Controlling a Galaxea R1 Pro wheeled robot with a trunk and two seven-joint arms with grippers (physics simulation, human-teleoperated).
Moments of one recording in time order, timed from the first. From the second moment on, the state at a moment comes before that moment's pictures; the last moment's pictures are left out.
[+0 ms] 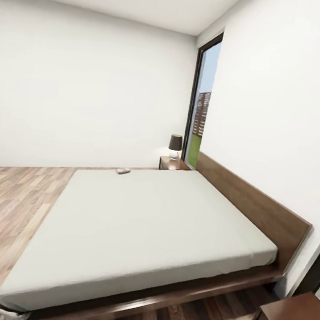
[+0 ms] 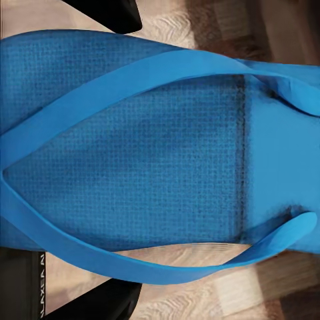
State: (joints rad) left arm -0.22 -0.01 -0.28 -0.09 0.27 -0.25 0.06; right arm -0.20 0.02 0.24 -0.25 0.02 -0.13 -0.09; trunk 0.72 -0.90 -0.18
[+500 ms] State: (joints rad) left arm -0.22 -0.01 -0.28 -0.09 0.27 -0.25 0.06; right arm -0.20 0.02 0.24 -0.25 0.02 -0.13 -0.09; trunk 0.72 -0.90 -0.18
